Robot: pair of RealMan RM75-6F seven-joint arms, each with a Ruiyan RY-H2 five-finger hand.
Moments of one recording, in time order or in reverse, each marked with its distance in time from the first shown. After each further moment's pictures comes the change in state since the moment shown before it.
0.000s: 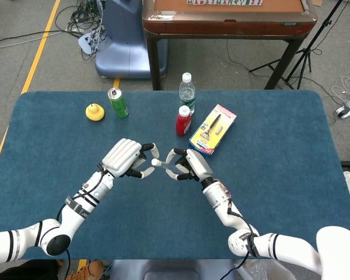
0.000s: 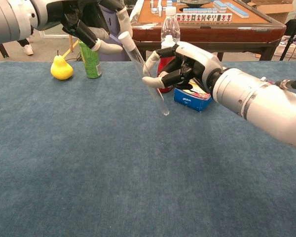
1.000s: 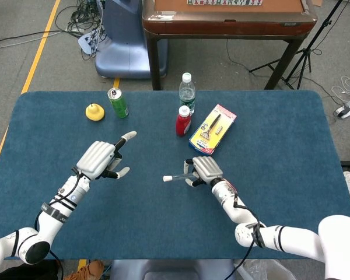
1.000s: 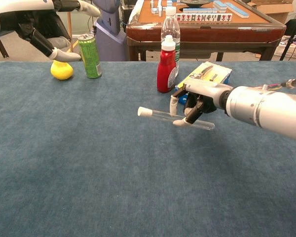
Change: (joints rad) left arm 0.112 0.101 0.065 -0.017 0.050 0.042 -0.027; right arm 0.110 0.081 -0.123 0.023 0.360 -0.136 -0.552
